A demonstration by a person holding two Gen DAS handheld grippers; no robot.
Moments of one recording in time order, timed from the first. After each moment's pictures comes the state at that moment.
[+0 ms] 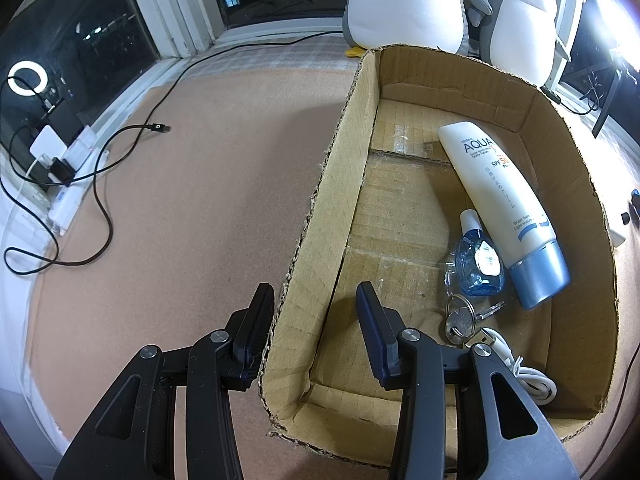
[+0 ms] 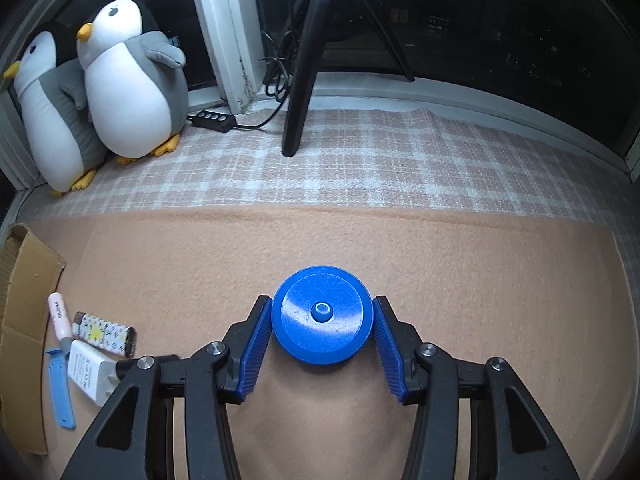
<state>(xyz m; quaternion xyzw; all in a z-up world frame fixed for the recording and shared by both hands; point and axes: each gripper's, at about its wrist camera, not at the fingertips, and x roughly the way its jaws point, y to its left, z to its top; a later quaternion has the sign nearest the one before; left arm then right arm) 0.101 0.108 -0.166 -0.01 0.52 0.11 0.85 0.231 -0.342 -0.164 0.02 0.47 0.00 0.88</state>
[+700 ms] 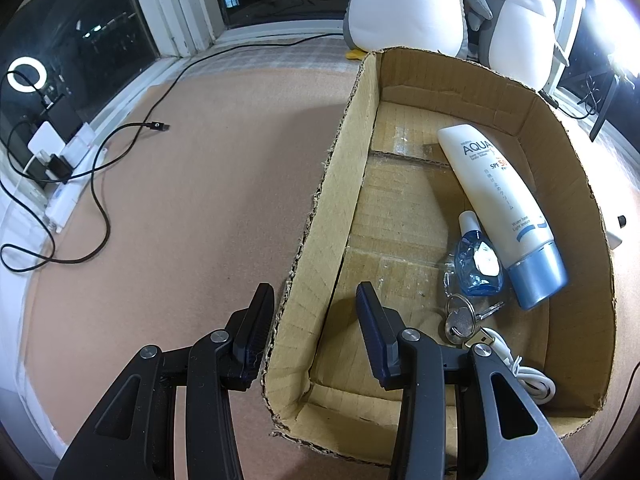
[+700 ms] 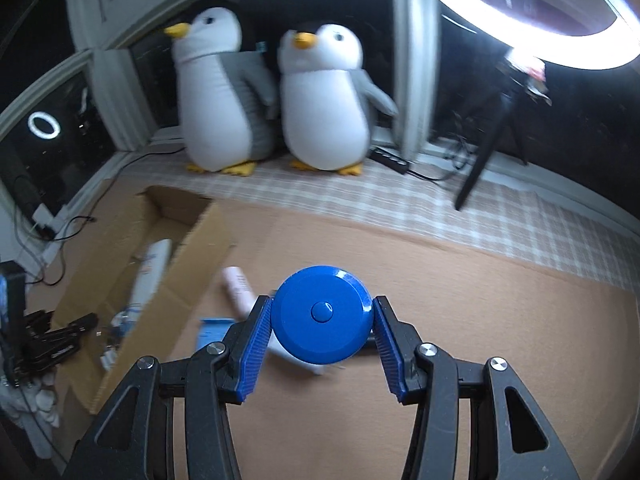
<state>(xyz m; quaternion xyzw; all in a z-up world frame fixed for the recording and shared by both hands) 0.102 0.108 -0.168 -0.01 0.51 0.11 0.85 0.159 -0.208 -0.094 -0.03 0.41 0.15 0.90</state>
